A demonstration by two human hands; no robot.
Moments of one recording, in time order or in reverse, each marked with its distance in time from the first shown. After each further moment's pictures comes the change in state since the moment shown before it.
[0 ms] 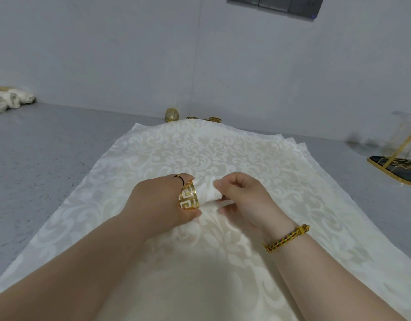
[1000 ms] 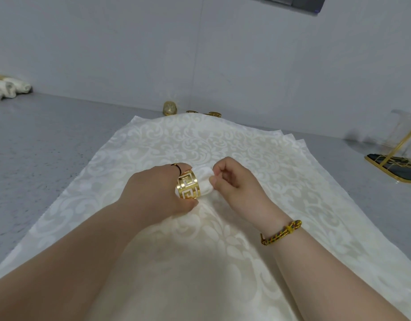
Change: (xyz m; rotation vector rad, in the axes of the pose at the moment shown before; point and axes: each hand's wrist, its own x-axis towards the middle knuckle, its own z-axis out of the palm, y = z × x) left_hand -0.002 0.000 -0.013 -0.065 -0.051 -0.072; right_hand -0.002 -0.001 0.005 -0.267 -0.171 -0.360
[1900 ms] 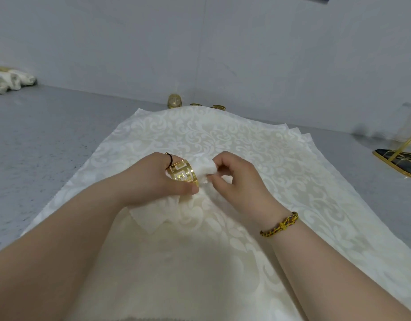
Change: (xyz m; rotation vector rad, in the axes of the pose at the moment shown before) left_hand 0.002 -0.009 -0.018 -0.498 -0.242 -0.091; right_hand 0.005 0.008 0.006 -0.224 0.064 -0.190
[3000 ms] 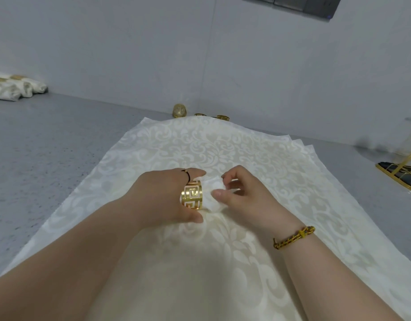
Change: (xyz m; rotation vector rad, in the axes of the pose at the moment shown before) left_hand -0.001 -0.001 0.011 0.536 0.050 0.100; right_hand -0.005 0.003 -0.015 0.189 -0.128 0.308
